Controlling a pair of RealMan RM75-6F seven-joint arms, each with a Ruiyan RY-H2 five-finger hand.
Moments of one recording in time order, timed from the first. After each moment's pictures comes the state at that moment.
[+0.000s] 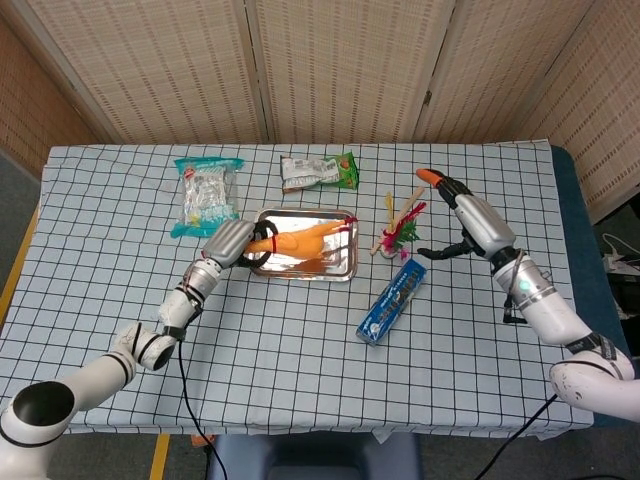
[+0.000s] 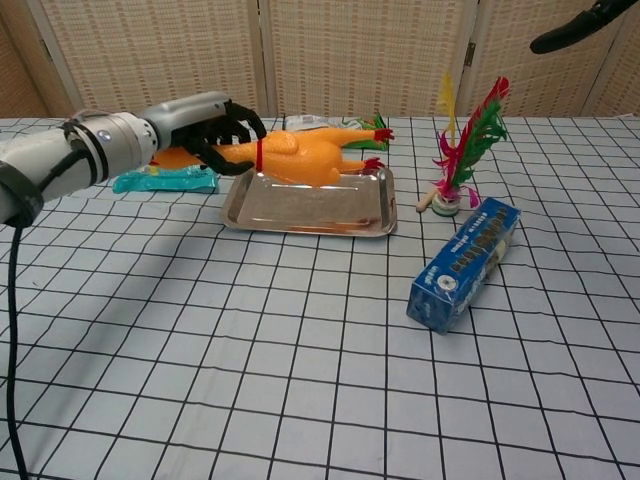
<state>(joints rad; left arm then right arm) -1.01 -1.77 -0.22 -0.73 1.42 0.77 -0.53 0.73 -1.01 0.28 -1.60 -1.26 0.80 0.57</state>
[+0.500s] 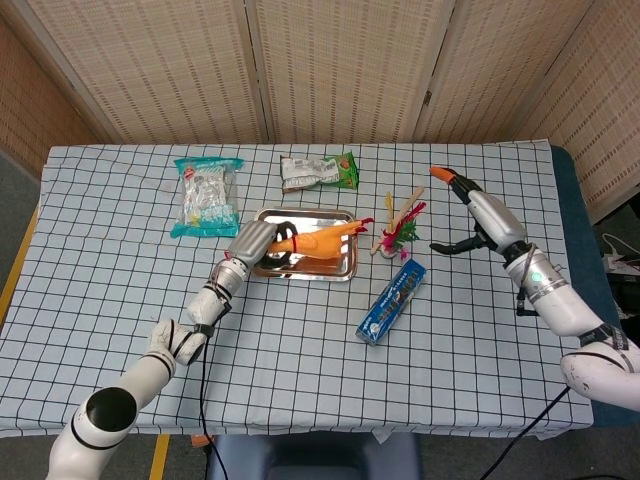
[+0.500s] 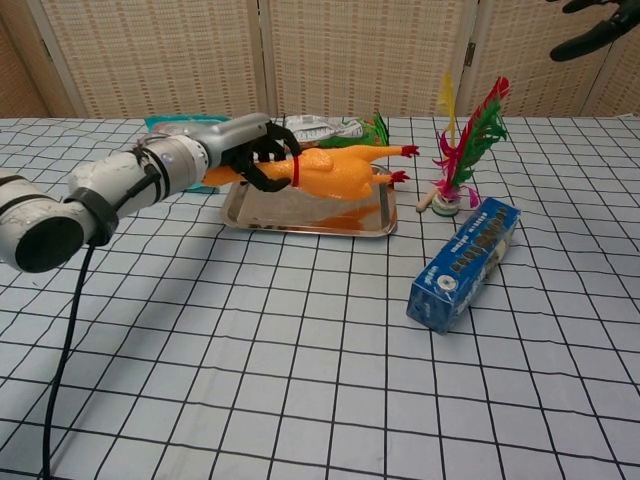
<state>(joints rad) -1.11 -2.00 -0.20 -0.38 1.44 0.73 -0.68 0.72 -1.02 0.26 -1.49 -1.34 0.77 0.72</state>
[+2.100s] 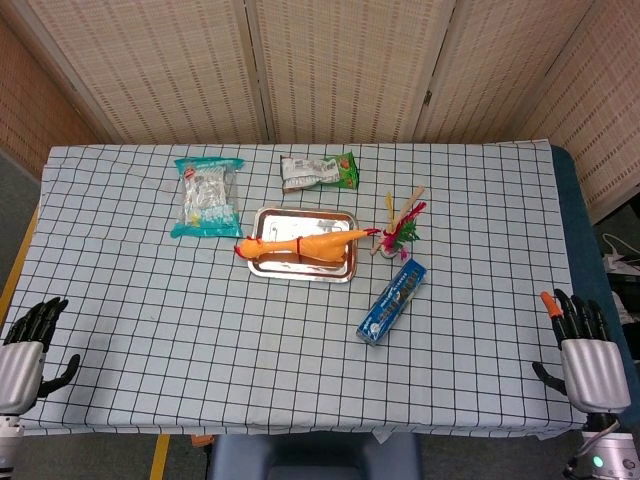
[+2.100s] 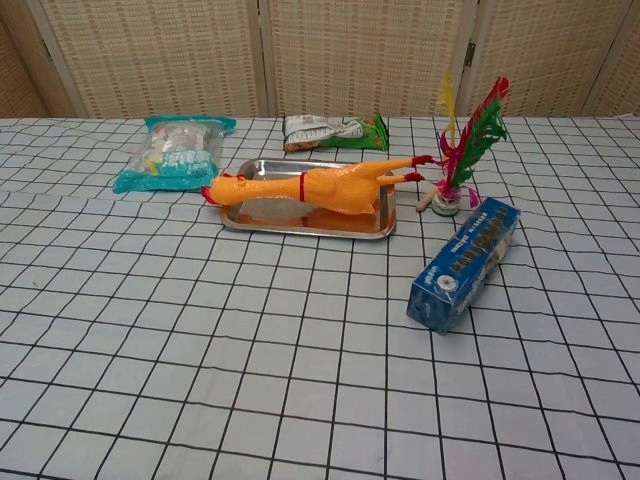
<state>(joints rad) -0.19 -1.12 0.11 -1.65 1.37 1.57 -0.02 0.07 -1.15 -0.04 -1.73 -1.45 1.58 -0.28</state>
